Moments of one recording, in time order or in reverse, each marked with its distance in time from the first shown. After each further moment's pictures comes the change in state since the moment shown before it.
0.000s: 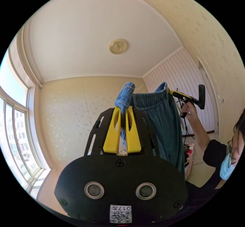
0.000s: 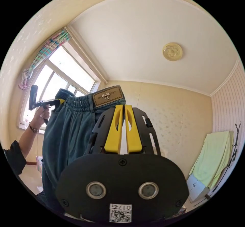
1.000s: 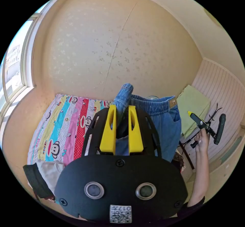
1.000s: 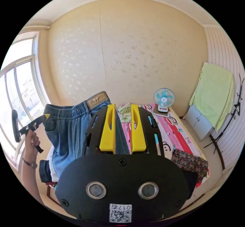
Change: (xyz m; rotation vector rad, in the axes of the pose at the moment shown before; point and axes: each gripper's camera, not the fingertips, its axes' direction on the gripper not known) left arm -0.259 0.256 0.625 -0.658 -0.150 -0.680; right arm 0.156 0.409 0.568 -0.804 0.198 0.426
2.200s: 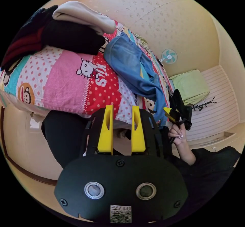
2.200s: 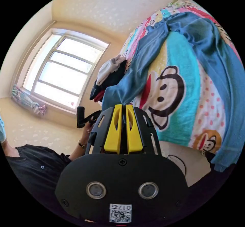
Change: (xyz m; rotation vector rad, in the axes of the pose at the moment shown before) left arm -0.352 0.453 -0.027 -0.466 0.193 -0.329; right arm 0.111 0.634 0.102 -0.626 -0.825 0.268
